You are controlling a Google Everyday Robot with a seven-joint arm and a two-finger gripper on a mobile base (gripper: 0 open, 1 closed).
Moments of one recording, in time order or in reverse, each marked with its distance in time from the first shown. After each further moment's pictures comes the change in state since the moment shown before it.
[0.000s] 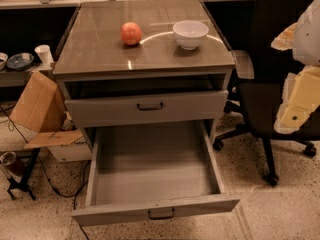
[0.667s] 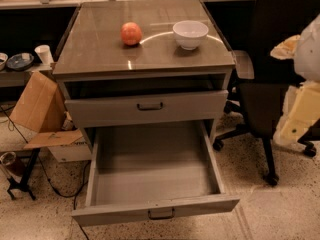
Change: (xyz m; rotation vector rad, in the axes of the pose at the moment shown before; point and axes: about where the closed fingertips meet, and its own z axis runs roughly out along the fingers) arm 0.005 0.010 0.013 0.014 -0.053 -0.012
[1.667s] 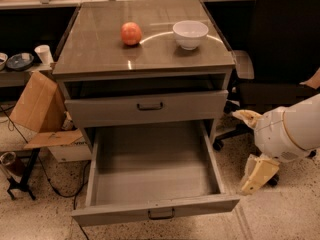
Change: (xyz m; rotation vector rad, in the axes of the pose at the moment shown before) arm 0.011 0.063 0.149 -0.066 -0.267 -0.067
